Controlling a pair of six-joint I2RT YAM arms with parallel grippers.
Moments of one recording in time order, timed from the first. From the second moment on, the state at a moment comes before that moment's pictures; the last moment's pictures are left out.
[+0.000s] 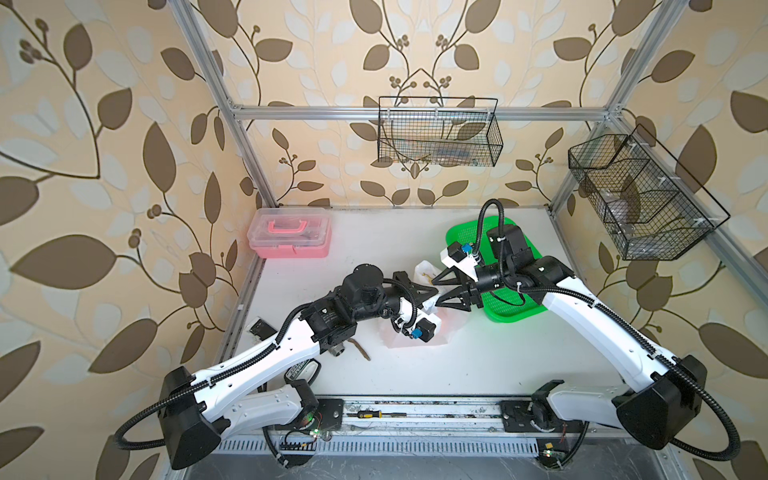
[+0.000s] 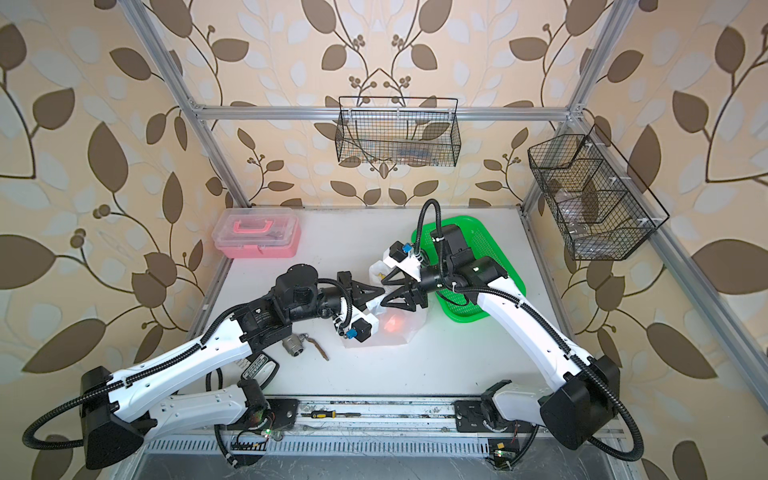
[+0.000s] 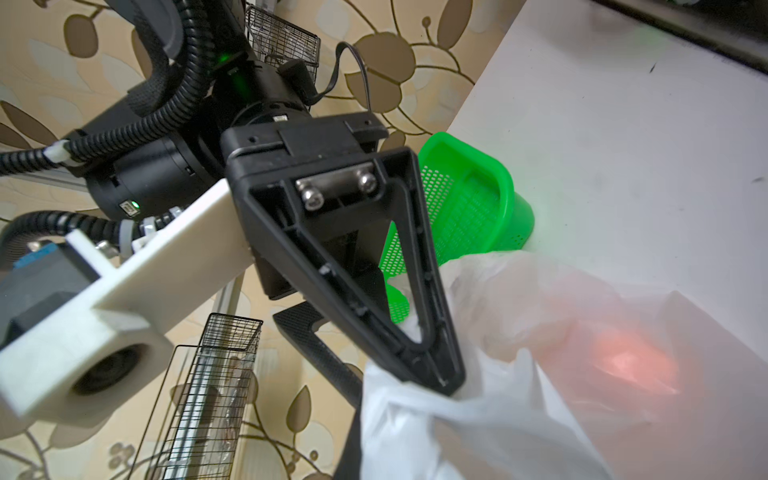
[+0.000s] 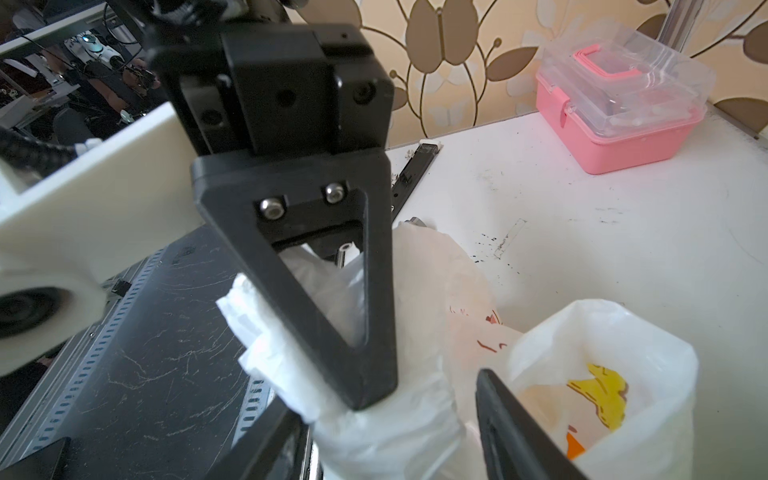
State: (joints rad) left arm -0.85 1.06 0.90 -0.08 0.30 1.34; right arm 0.47 1.29 1.20 -0.69 -0.95 -0.42
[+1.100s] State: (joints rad) left arm -0.88 1.08 0.90 -0.06 0.24 1.42; right arm 0.50 1.32 1.18 -0.73 -0.90 -0.43
